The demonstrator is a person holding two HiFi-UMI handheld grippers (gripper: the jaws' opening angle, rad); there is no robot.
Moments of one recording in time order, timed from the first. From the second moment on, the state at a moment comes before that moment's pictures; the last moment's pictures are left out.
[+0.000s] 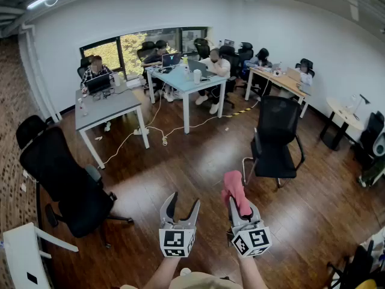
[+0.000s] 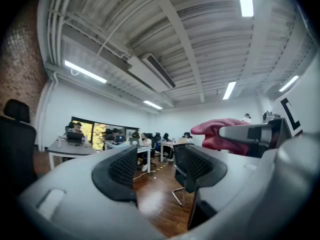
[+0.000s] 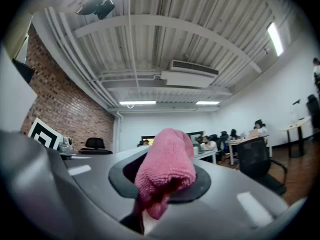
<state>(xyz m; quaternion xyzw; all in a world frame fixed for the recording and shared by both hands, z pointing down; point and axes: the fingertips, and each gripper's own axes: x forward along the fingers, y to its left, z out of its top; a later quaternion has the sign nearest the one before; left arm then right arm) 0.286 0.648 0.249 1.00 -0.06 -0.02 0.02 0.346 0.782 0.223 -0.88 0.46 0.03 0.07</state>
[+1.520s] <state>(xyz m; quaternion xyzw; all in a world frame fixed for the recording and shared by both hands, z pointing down) -0.063 0.171 0.330 0.86 -0.51 0.02 0.04 0.044 0.176 0.350 -0.44 0.88 -0.16 0.06</state>
